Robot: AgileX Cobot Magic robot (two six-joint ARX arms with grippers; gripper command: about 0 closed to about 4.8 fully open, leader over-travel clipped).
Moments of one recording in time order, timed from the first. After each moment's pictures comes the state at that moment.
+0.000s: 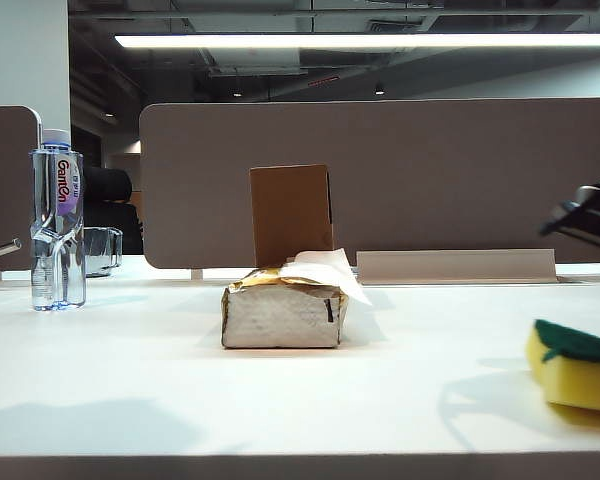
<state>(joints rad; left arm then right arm) -0.01 0.43 0.68 -0.64 0.91 0.05 0.31 1.17 0.45 -0.30 -0.18 0.43</state>
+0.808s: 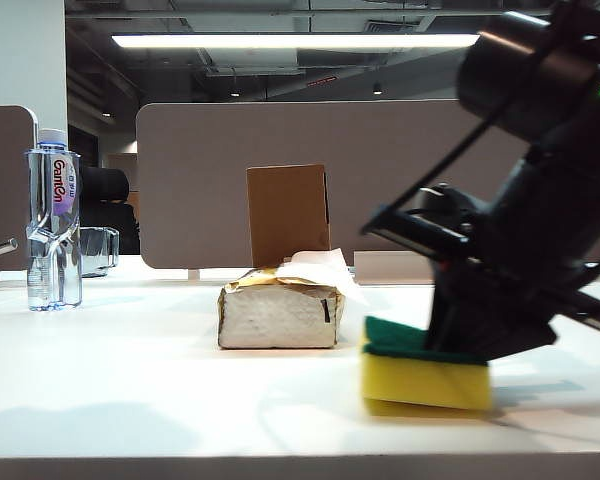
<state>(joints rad) -0.01 0.41 0.68 -0.68 0.91 0.05 0.64 1.47 0.62 -0.09 -0.12 0.58</state>
